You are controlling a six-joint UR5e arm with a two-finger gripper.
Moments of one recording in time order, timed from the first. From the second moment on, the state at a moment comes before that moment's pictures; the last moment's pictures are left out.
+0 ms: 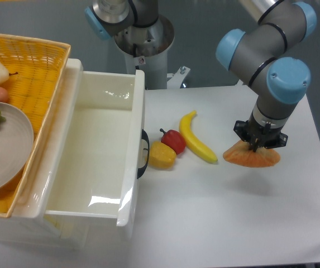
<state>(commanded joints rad) 2.72 -2.00 -1.41 -1.31 1.60 1.07</state>
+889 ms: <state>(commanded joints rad) 2.65 -1.80 -1.38 -1.45 1.46 0.90</state>
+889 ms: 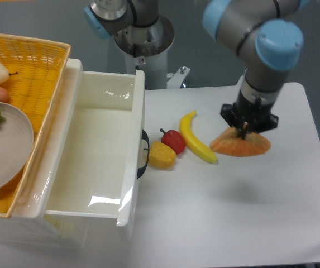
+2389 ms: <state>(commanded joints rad) 2.32 -1.67 -1.39 -1.44 1.32 1.01</state>
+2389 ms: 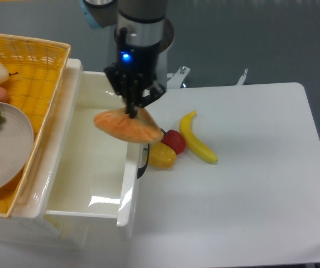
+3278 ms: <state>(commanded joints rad) 2.30 -1.70 -1.45 -1.37 1.27 1.11</state>
